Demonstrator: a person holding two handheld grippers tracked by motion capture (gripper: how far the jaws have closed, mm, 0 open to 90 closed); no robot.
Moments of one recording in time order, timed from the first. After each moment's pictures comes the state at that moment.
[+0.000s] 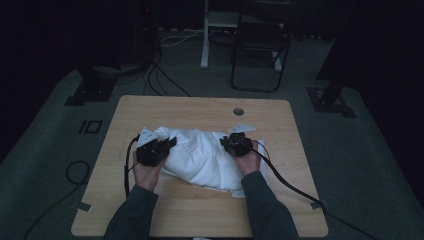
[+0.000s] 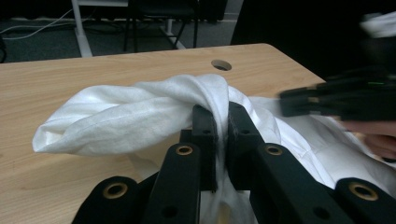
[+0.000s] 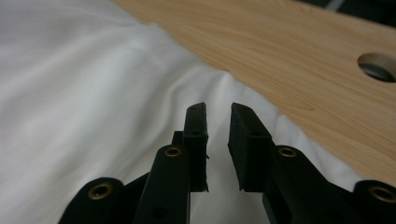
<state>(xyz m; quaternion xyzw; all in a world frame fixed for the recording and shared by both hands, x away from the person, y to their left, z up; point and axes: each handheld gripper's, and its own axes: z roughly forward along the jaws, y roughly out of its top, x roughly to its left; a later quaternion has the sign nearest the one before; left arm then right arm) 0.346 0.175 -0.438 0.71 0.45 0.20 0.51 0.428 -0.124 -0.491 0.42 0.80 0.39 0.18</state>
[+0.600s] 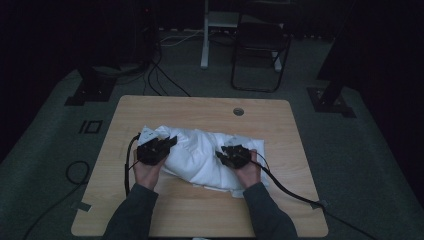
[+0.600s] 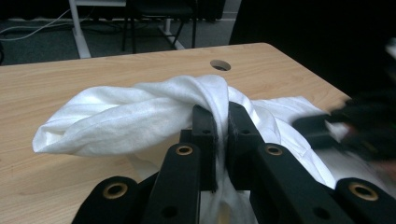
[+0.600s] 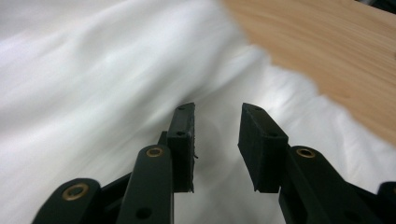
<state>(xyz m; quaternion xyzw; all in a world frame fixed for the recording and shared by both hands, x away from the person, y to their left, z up) 0.350 0.174 -0.436 0.71 0.44 0.20 0.51 0.372 -0.122 -0.493 0.35 0.83 0.39 0.19</state>
